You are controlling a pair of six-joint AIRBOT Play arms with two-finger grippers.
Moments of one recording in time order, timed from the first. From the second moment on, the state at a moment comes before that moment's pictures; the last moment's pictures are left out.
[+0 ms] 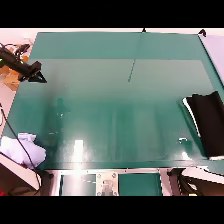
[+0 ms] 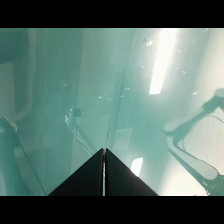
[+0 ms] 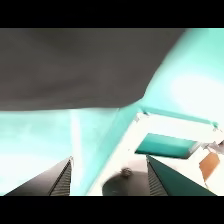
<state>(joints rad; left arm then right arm) 0.27 -1.90 2.01 1.09 -1.70 -1.48 -0.98 -1.34 1.27 -1.67 1.80 1.90</state>
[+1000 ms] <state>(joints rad) 0.27 -1.01 1.27 1.12 -1.58 -1.47 -0.16 -1.03 0.98 -1.16 1.32 1.64</state>
